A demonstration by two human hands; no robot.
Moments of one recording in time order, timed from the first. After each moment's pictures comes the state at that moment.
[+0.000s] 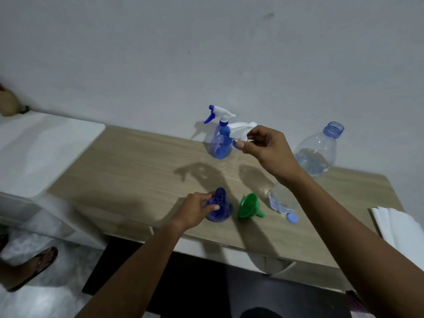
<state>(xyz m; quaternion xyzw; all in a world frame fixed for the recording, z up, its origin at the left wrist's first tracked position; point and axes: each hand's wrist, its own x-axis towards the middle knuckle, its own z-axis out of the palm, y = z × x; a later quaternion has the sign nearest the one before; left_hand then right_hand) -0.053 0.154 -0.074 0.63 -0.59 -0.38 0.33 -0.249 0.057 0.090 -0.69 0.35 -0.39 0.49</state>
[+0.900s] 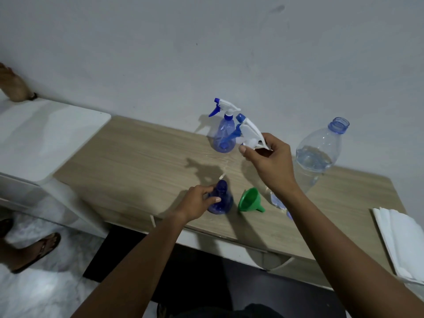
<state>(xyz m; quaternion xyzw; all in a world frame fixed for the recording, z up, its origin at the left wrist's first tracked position) -0.059 0.159 -0.077 0.64 -0.58 -0.38 0.34 -0.248 0.095 0.067 -0.65 0.42 -0.46 0.43</state>
